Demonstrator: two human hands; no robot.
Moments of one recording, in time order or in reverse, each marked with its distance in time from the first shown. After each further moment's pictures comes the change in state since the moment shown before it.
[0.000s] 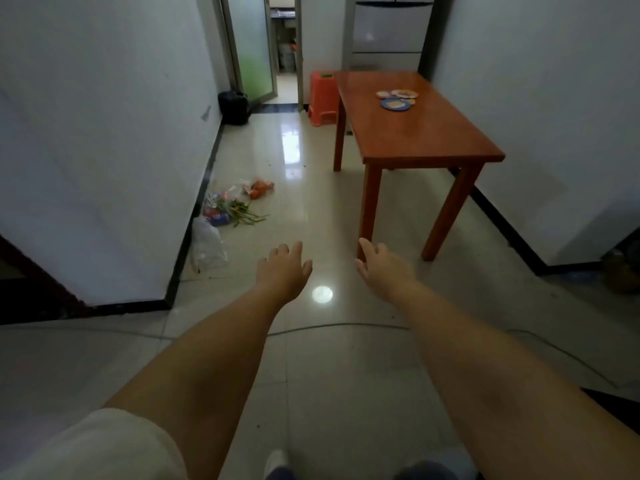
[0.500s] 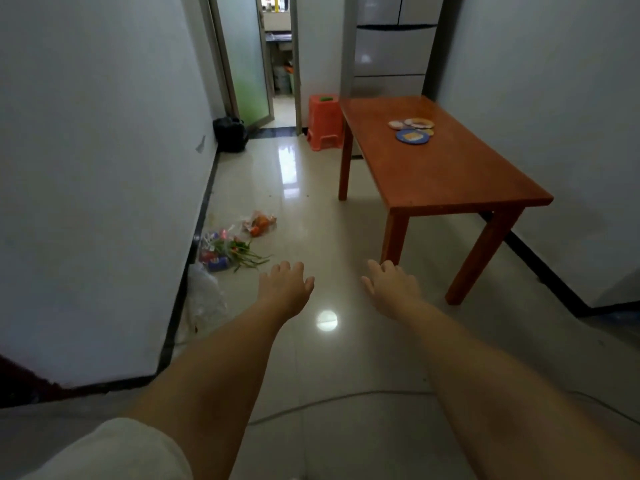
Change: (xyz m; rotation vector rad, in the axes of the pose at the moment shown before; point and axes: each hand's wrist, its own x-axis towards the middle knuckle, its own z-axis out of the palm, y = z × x) left_hand 0.261 -0.073 -0.041 0.064 -0.037 0.044; right_hand 0.263 -0.042 -0.009 -0.045 0.001 0.090
